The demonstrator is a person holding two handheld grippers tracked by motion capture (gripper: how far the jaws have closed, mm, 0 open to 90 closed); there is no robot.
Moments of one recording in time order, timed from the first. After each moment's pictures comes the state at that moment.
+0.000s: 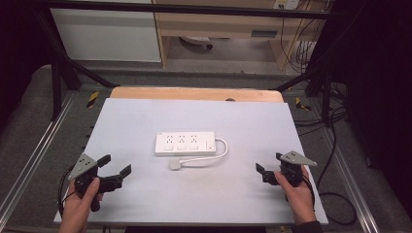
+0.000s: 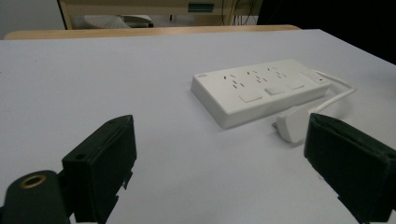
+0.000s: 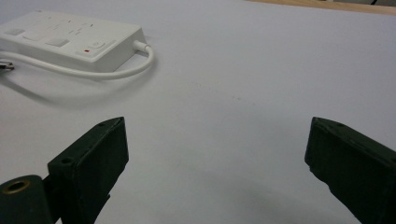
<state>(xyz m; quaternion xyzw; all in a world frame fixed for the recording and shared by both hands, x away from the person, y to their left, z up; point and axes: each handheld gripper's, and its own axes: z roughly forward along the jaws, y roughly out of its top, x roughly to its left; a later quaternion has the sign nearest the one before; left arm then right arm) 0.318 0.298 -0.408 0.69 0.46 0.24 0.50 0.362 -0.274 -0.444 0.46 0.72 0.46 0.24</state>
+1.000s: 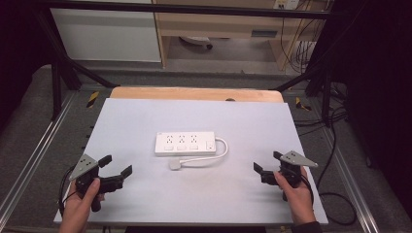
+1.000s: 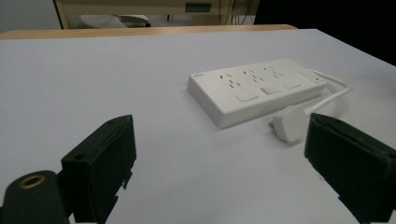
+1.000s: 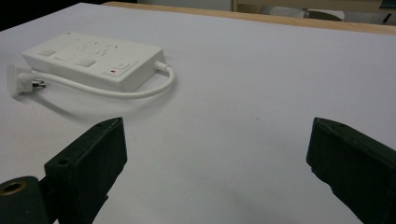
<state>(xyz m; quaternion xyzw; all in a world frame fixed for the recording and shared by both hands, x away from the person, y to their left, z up) 0.318 0.297 -0.409 0.70 0.45 0.23 0.51 0.358 -0.267 -0.437 0.44 0.71 0.49 0.24</state>
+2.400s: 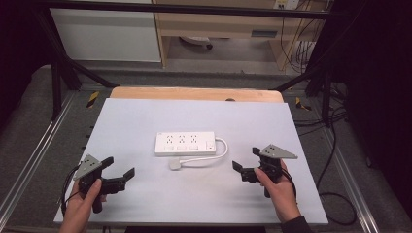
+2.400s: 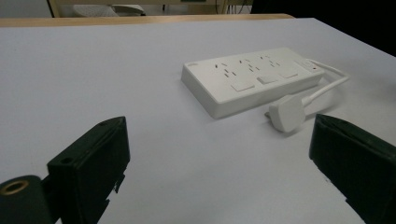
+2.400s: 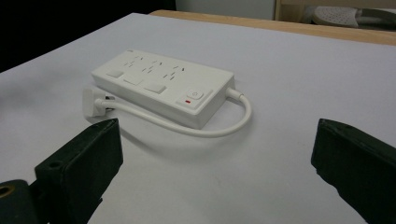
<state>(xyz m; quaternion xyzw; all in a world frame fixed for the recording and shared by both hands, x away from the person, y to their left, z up) 0.319 0.292 -0.413 0.71 0.45 0.22 0.50 0.365 -0.206 -0.411 0.40 0.73 0.51 0.18</state>
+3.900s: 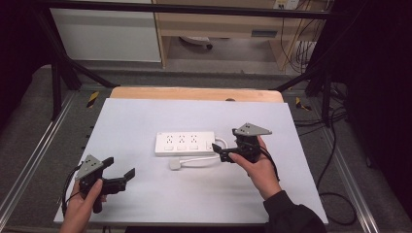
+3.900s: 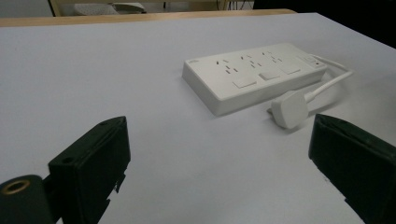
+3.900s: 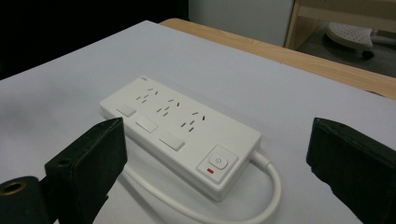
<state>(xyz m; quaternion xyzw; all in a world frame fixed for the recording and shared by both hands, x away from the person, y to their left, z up) 0.320 0.291 -0.414 0.71 0.45 0.22 0.49 0.409 -0.145 -0.372 0.36 0.76 0.50 0.19</state>
